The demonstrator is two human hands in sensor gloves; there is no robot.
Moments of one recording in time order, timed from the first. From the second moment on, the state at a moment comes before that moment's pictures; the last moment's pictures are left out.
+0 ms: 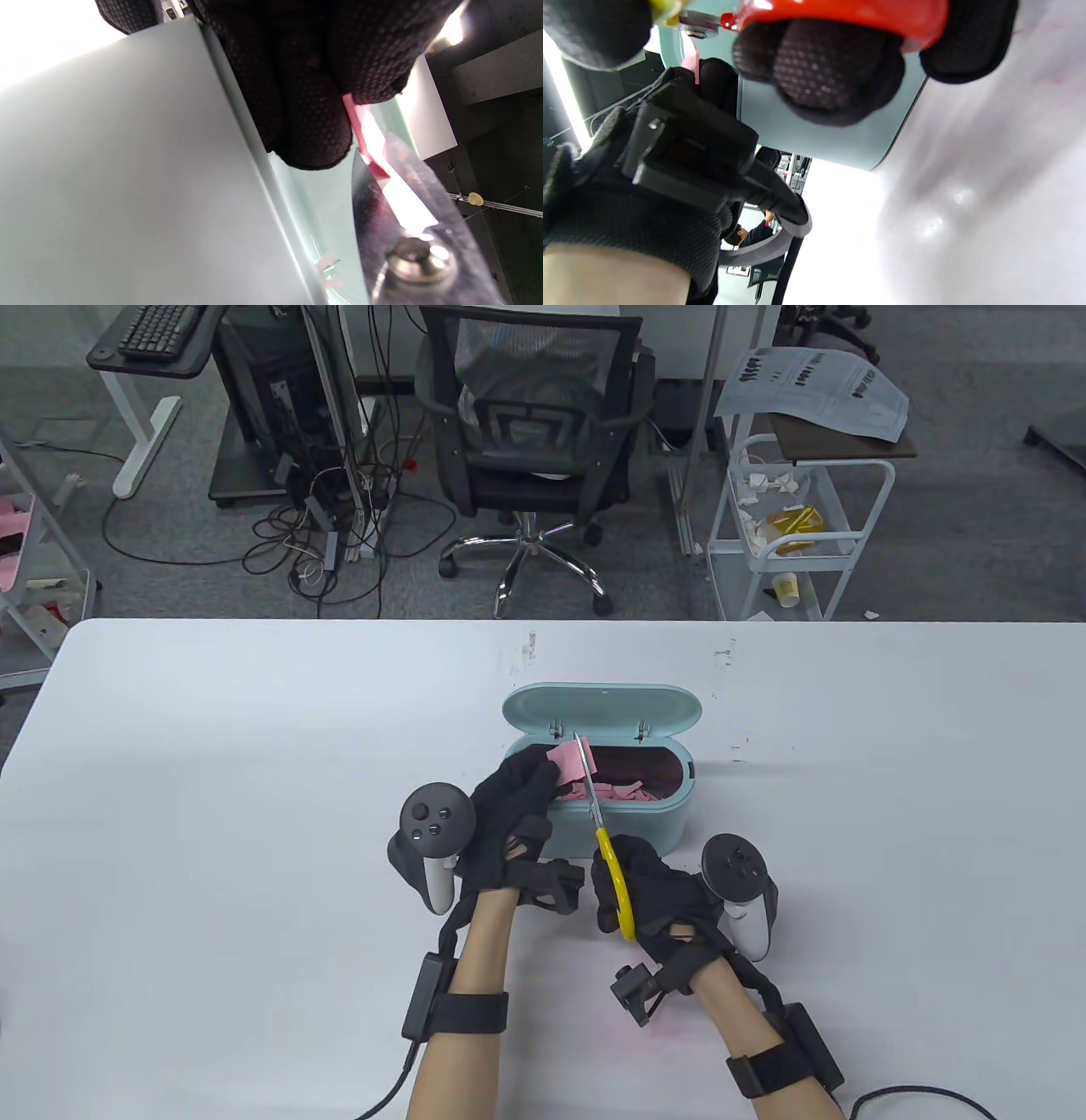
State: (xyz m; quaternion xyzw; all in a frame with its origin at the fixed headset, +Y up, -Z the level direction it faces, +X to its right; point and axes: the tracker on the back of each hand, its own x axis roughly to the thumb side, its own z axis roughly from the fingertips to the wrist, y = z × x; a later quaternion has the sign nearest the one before) left_hand -0.114 -0.707 -0.349 0.11 0.03 0.56 0.82; right_hand 0.125 -0.767 -0.308 0.07 0.14 0.77 0.62
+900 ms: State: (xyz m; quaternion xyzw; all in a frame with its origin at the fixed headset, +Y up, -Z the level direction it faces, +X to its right) left_hand -0.115 -0.706 -0.351 0.11 0.03 0.55 0.83; right_hand 0.124 -0.760 -0.315 0.03 0.10 0.78 0.62
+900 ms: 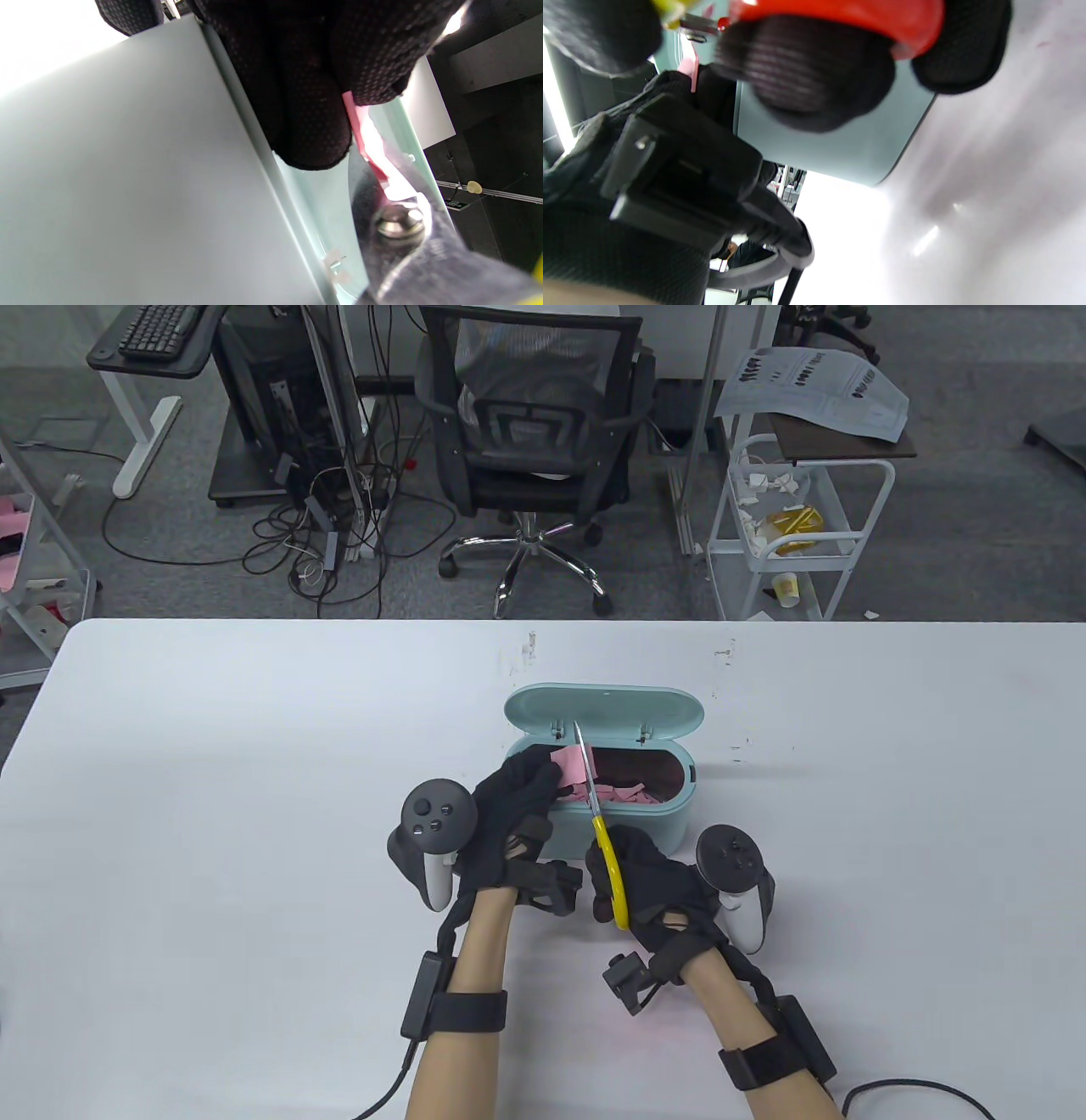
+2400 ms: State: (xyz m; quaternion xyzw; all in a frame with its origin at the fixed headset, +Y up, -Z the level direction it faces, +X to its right) left_hand -0.114 -0.706 -0.349 0.11 0.03 0.55 0.83; right_hand 0.116 -0.768 -0.308 0.07 0.13 0.79 0.59
